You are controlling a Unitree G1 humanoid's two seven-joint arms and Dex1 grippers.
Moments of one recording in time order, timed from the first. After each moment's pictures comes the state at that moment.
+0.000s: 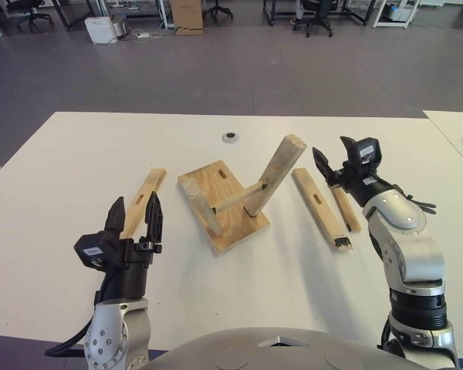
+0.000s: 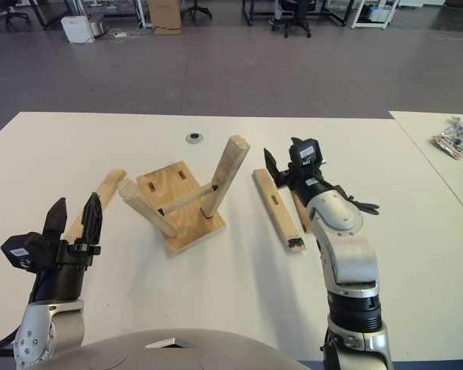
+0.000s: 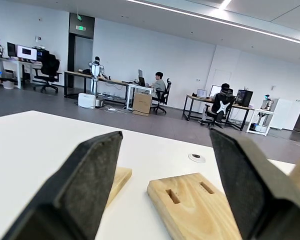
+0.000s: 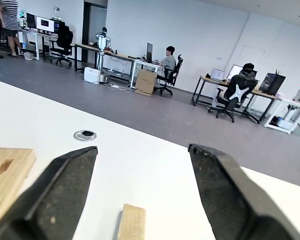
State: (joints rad) left arm 0.70 -0.07 -0.03 -0.83 -0.22 -0.05 -0.12; right arm -0.12 -0.30 -0.08 -0.46 0.13 0.57 0.27
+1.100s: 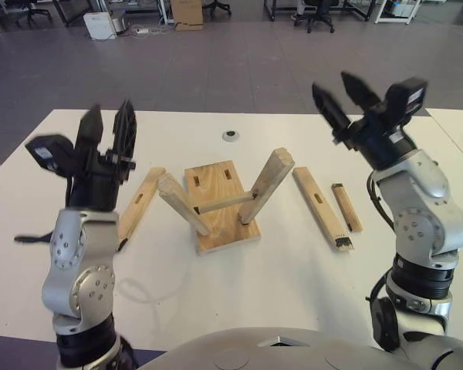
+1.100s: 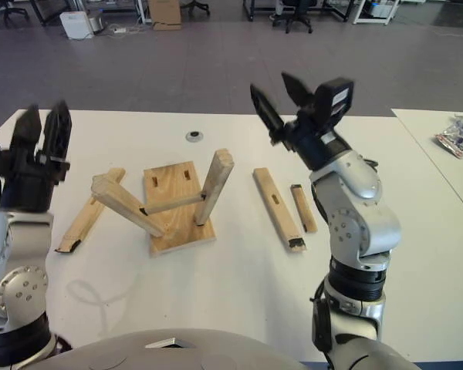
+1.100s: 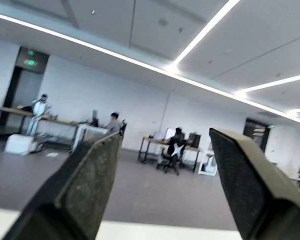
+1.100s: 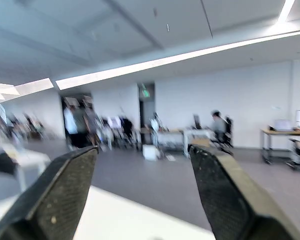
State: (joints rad) left arm -0.09 0.24 0.26 -0.78 -0.76 0.30 -0.02; right arm -0.42 -0.24 -0.27 -0.57 0.73 0.60 0.30
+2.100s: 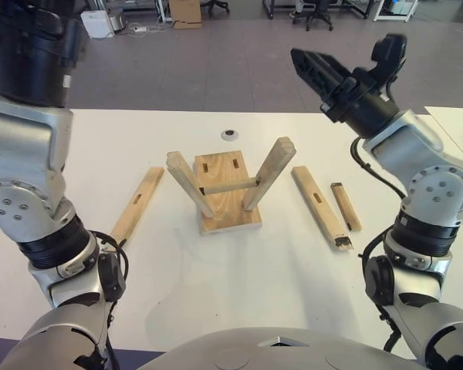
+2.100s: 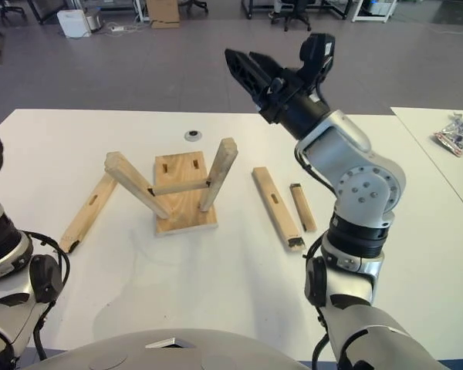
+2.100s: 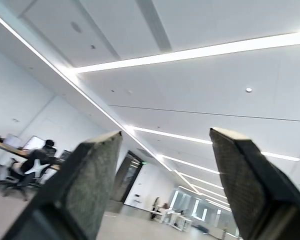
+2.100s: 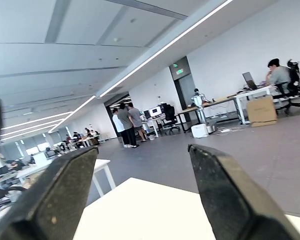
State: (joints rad) left arm -0.58 0.47 0.45 -0.44 -1.63 0.45 0.08; right arm -0.65 -0.30 -0.29 -0.34 1.12 0.90 0.12
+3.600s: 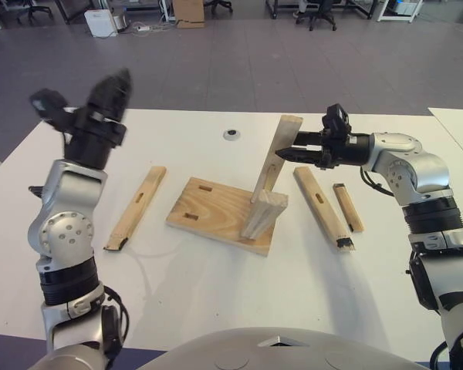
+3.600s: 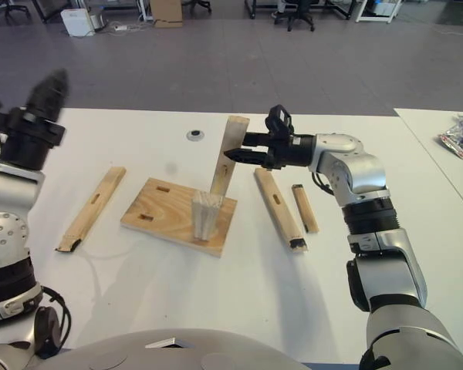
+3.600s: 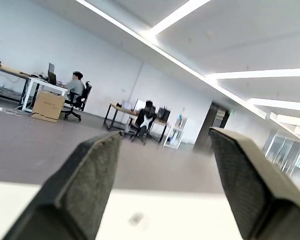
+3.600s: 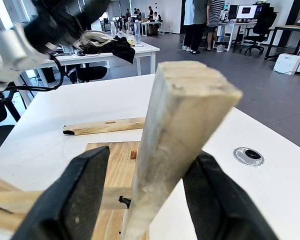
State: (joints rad) left arm -0.25 0.49 0.26 -0.20 -0.86 0.38 -0.30; right arm -0.66 -0.61 0.12 0.23 0.55 0.49 1.18
